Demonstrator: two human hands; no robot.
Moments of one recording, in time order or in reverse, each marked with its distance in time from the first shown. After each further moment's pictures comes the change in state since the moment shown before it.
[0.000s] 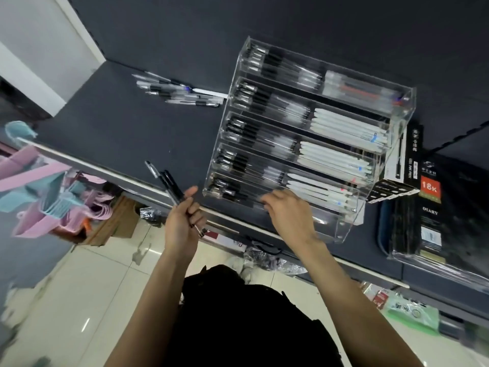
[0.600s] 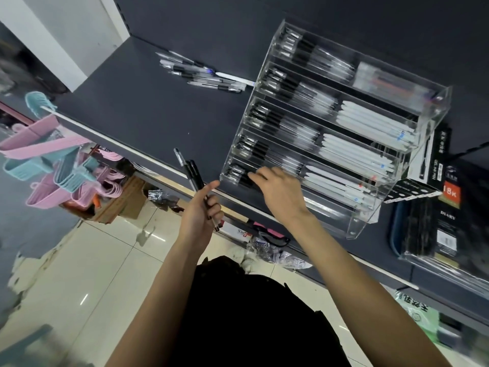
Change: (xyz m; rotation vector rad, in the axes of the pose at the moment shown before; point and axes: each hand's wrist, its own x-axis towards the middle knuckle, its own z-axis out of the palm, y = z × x) left_hand -0.020 -0.002 -0.009 0.072 0.000 -0.055; right_hand 0.032 -0.034 0.010 -0.195 -0.020 -0.241
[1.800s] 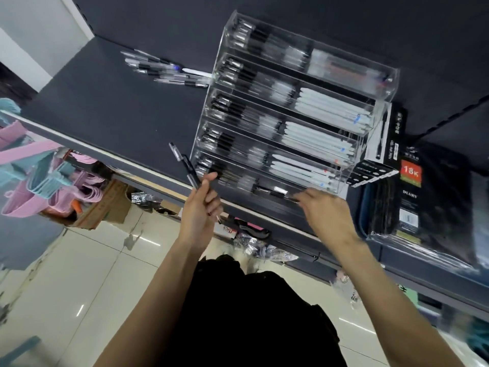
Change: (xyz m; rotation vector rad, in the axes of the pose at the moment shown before) left_hand -0.021 -0.042 0.044 0.069 -0.129 0.124; right_hand -0.116 0.091 -0.017 -0.075 -0.130 0.219
